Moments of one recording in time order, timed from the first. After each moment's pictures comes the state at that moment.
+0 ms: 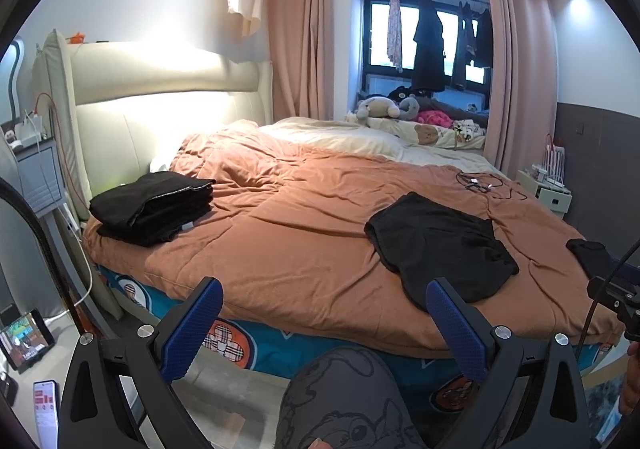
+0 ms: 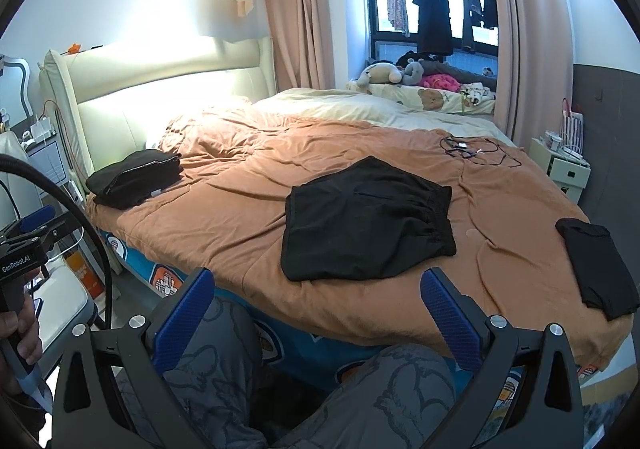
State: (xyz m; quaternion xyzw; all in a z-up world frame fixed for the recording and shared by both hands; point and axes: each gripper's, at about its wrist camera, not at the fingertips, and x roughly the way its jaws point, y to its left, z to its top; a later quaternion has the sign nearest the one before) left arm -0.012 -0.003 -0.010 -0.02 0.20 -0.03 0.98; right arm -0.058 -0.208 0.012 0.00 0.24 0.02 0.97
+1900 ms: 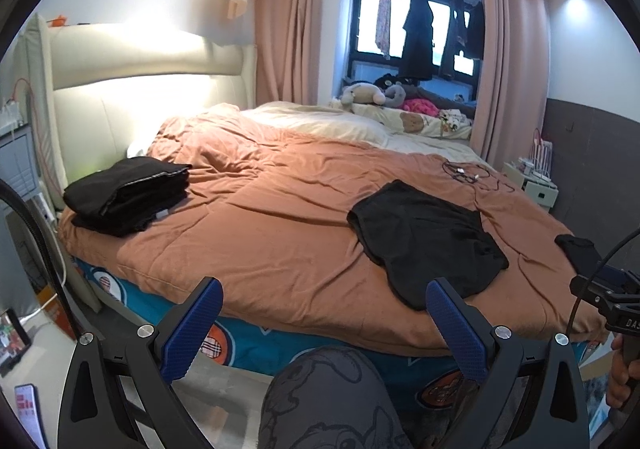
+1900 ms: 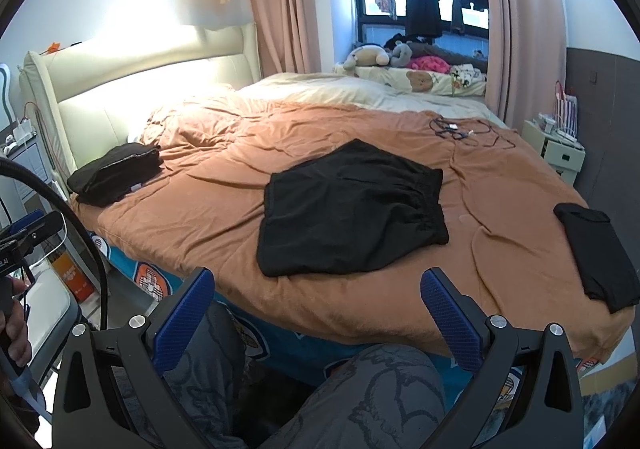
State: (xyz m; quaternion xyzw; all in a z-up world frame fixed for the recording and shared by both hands) left arm 0.023 -0.009 -0.024 -0.03 0.24 -0.07 0.97; right arm -0.024 -0.232 -0.001 0.02 0.27 0.01 0.96
